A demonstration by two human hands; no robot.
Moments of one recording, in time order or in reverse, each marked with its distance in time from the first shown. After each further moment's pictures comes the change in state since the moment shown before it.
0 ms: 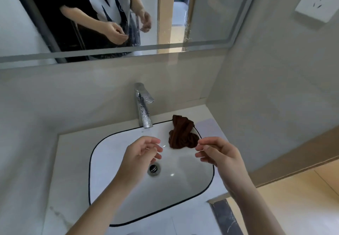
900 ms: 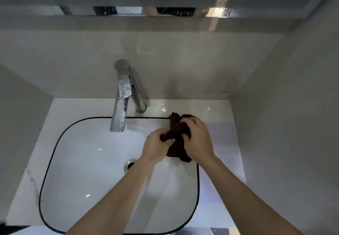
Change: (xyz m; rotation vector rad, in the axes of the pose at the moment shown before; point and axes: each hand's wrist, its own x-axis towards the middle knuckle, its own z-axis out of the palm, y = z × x) left_hand 0.205 -0.107 0.134 0.388 0.259 -0.329; right_hand 0.273 0.125 -0.010 -0.909 -0.398 -0.343
